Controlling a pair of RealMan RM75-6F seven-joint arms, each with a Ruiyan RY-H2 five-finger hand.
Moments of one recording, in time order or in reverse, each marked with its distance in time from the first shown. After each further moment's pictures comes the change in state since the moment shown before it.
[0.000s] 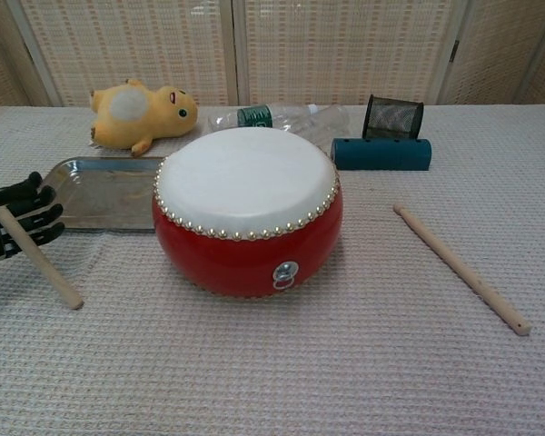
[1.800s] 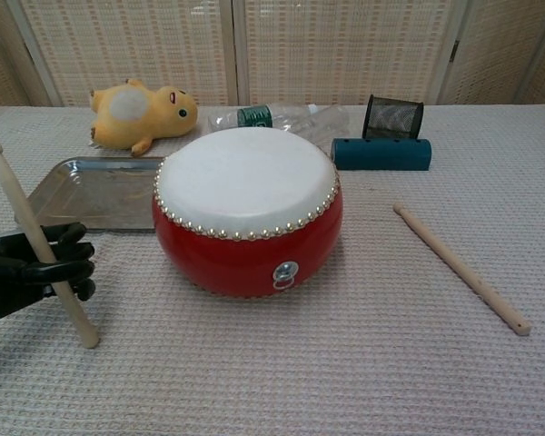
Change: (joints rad) left arm 0.042 -0.102 0.052 -0.089 0.062 0.116 0.501; right arm -0.015 0.003 0.002 0.010 -0.016 0.032 0.011
